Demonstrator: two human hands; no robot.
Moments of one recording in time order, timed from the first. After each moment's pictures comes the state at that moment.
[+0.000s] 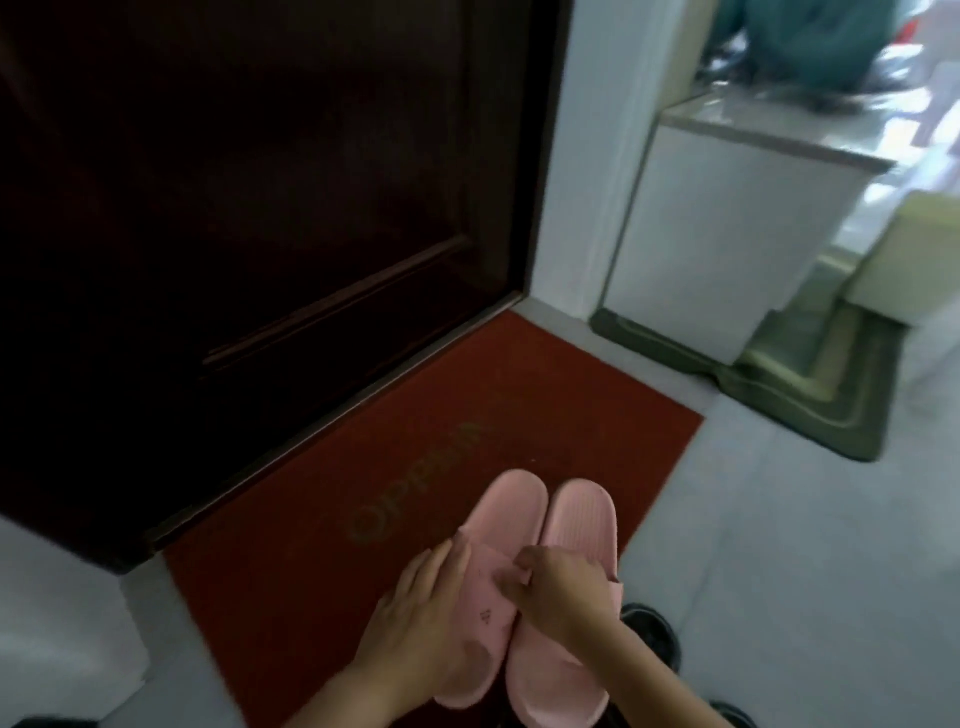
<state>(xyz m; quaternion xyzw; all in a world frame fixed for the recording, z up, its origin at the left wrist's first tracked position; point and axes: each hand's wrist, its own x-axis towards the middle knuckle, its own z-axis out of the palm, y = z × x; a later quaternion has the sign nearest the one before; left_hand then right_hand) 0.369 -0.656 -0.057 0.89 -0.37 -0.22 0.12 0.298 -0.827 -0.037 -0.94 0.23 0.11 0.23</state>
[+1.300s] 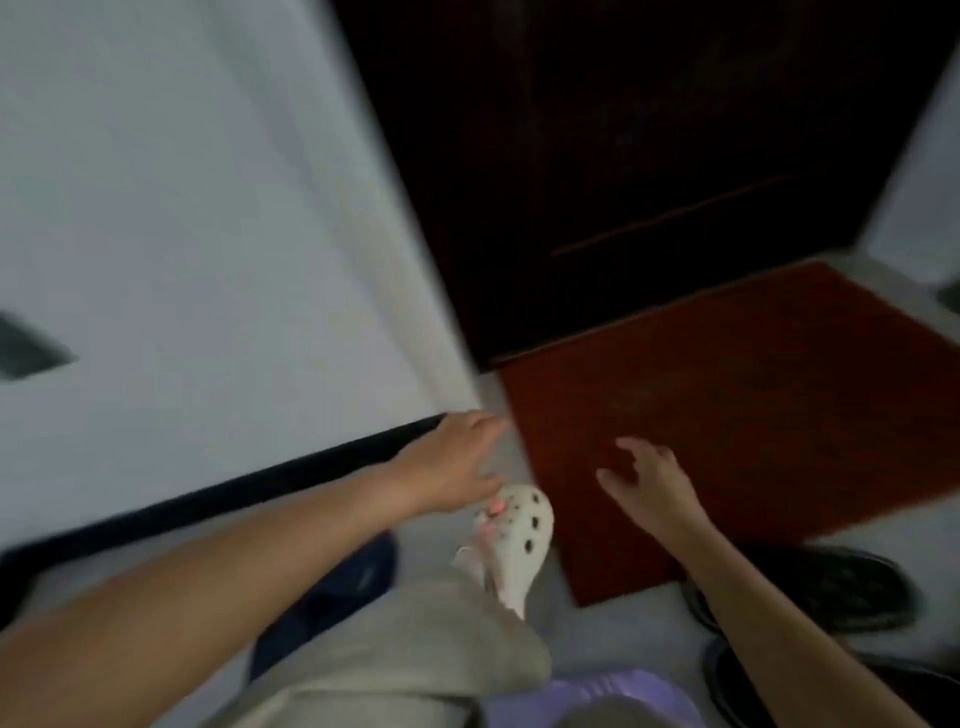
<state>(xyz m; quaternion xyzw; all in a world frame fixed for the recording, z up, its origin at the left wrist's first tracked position) 0.261 -0.441 0.138 0.96 -0.22 -0.15 0.04 0.244 -0.681 0.039 -0.91 0.09 0.10 0.40</state>
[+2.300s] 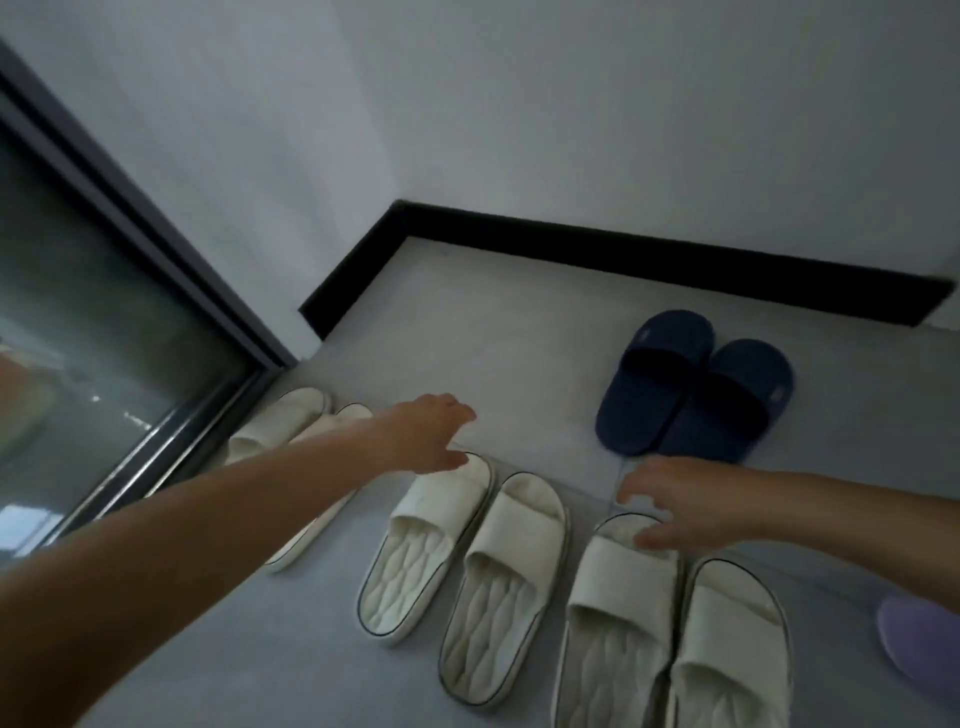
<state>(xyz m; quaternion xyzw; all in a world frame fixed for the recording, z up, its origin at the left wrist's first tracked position) -0.110 0.022 0.006 0.96 0.09 -0.25 0.04 0.027 -0.254 0.000 -0.77 -0.52 0.38 -0.04</state>
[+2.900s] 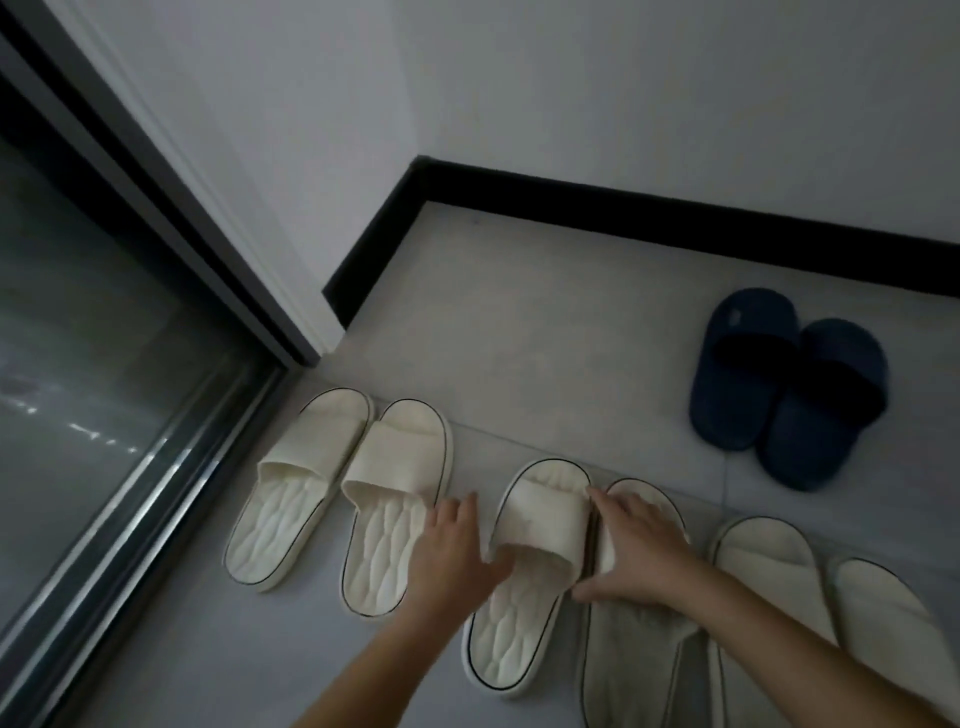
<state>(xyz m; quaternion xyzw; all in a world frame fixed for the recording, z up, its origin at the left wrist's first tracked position) -0.240 0.070 -0.132 0.93 0.28 -0.12 0.22 -0.099 -0.108 -0.108 -0.88 -0.30 0.36 0.01</state>
